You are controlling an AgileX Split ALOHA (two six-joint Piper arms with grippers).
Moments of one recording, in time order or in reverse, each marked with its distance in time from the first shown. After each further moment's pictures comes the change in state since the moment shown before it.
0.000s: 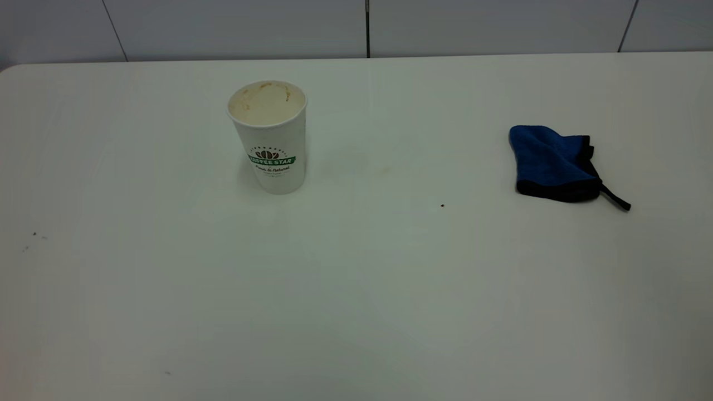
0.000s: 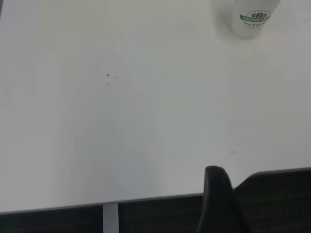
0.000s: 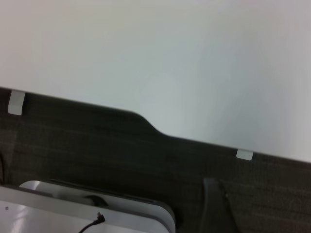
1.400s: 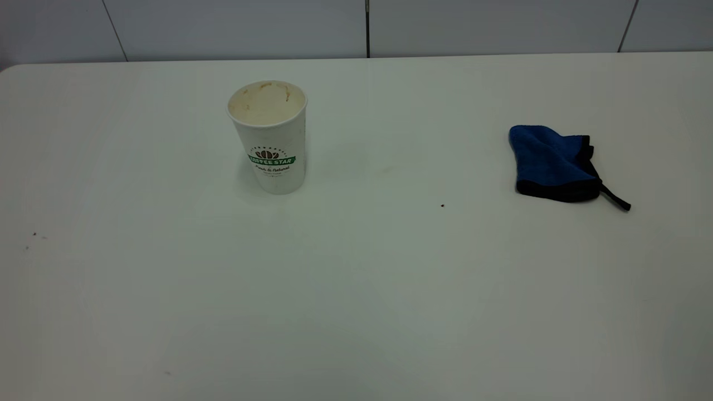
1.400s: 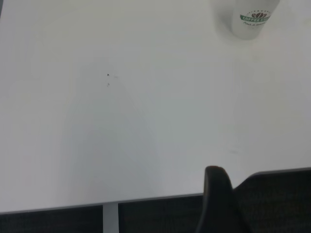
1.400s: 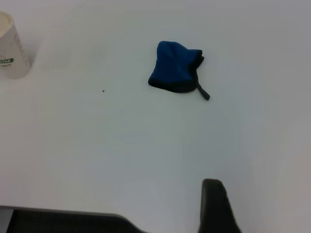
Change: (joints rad) left arm 0.000 0.000 0.000 0.000 0.000 0.000; right arm -0.095 -0.520 0.014 -0.031 0.044 0.051
